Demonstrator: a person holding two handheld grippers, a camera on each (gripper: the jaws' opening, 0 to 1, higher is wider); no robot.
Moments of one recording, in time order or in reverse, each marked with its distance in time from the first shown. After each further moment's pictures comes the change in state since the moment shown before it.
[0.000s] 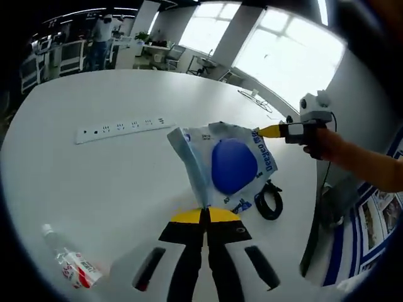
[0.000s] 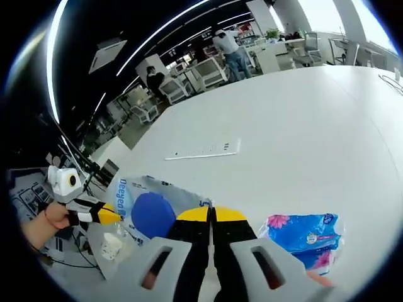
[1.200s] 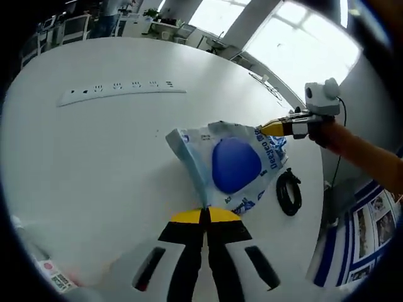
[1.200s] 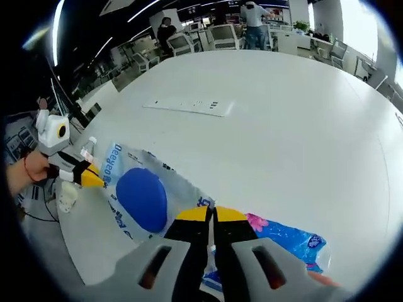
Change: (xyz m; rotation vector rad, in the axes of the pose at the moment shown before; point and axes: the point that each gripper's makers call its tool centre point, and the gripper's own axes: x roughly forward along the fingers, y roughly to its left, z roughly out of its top) left arm 0.065 0.028 -0.039 -0.084 0.119 -0.010; right arm 0.051 -0.055 -0.046 -0.264 0.240 -0.088
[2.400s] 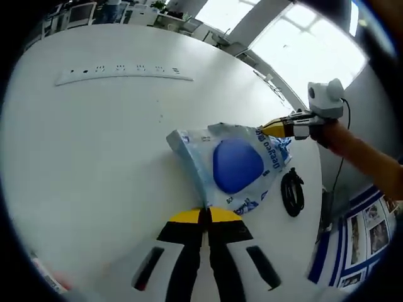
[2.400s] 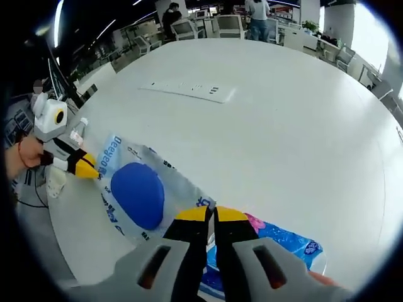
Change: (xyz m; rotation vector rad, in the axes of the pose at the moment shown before) left arm 0.016 0.009 -0.012 -0.062 0.030 -0.021; right arm 0.014 -0.006 -0.010 -0.068 0.085 -0.037
